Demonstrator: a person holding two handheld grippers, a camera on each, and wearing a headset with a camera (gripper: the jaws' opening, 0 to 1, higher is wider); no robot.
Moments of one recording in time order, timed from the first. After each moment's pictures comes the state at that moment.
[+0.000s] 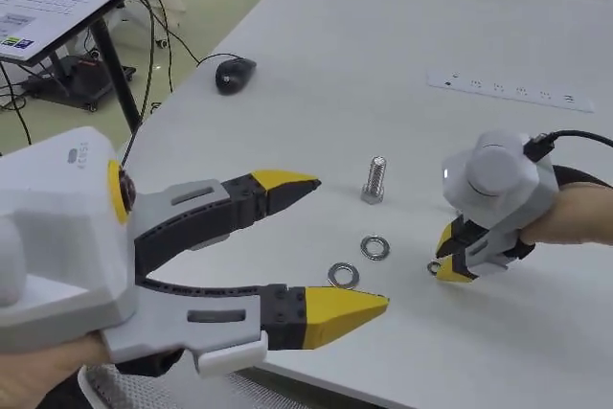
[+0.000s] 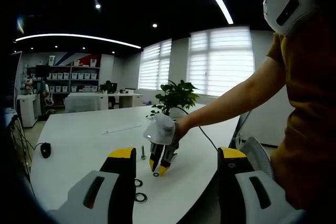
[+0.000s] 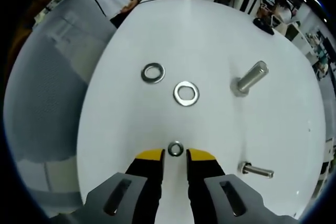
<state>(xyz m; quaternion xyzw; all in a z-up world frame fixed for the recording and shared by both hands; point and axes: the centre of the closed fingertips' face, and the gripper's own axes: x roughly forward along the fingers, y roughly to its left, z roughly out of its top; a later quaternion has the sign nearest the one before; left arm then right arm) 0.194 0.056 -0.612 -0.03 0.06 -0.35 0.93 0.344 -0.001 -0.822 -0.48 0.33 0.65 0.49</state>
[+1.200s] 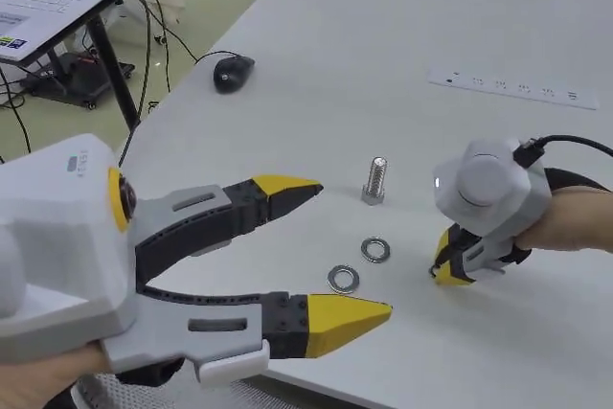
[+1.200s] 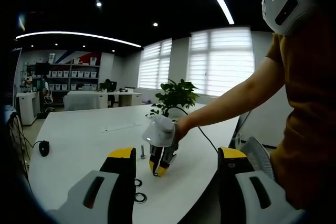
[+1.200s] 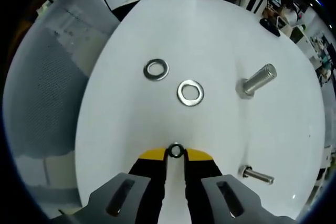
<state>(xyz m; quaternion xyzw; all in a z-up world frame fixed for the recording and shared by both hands) 0.199 0.056 -0.615 -0.03 0.06 -0.35 0.93 0.340 -0.002 -0.825 -0.50 0.32 0.65 0.47</state>
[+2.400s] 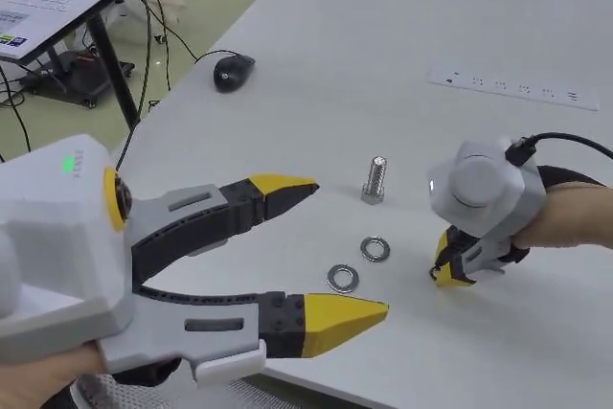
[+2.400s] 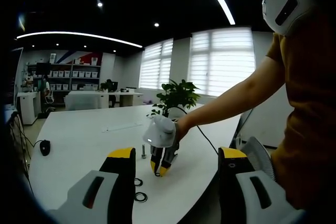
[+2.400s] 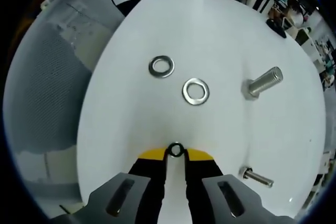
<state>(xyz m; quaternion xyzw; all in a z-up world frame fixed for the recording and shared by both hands) 0.198 0.060 -0.616 -0.03 0.06 -0.35 0.93 0.337 -0.004 -0.825 -0.52 0.33 0.65 0.44</state>
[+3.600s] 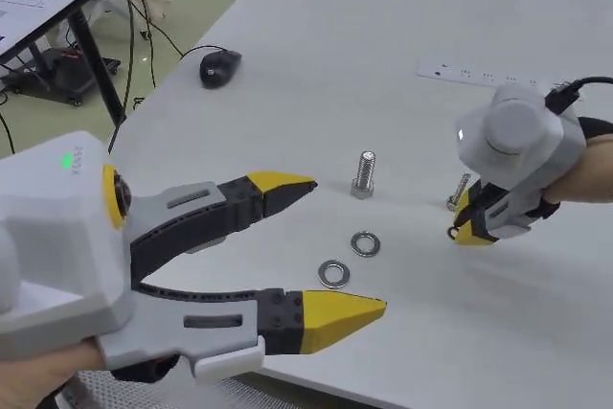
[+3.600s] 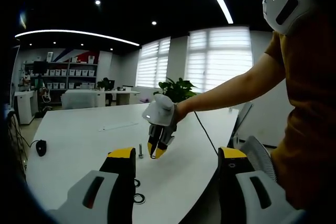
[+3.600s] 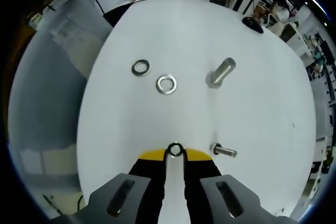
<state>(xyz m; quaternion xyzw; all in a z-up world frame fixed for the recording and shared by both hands) 0.204 0.050 -0.618 -0.03 0.07 -0.36 0.93 0.378 -0.023 -0.776 -0.51 0.32 0.63 0.49</state>
